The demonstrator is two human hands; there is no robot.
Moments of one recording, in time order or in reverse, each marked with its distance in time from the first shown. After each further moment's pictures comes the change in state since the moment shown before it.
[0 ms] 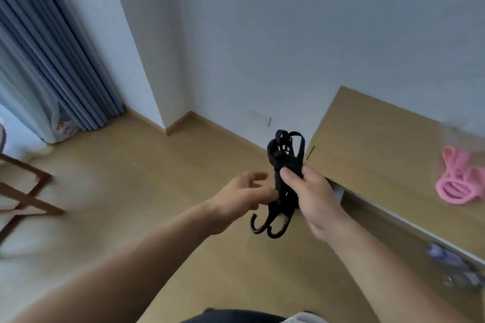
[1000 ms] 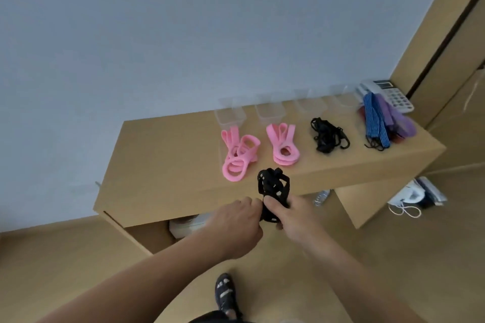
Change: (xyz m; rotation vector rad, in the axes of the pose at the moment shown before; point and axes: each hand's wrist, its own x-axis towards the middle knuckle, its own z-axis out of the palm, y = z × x) left_hand 0.171 0.072 0.442 1.545 -0.435 0.725; right_hand -0.095 0.075 -0.424 0.058 0.681 0.111
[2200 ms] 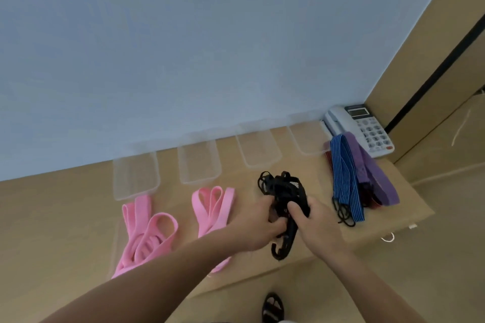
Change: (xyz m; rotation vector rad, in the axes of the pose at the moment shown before) left_hand 0.396 0.061 -0.016 -0.882 -0.195 -0.079; right_hand 0.295 -0.011 -0.240 -0.351 0.235 -0.078
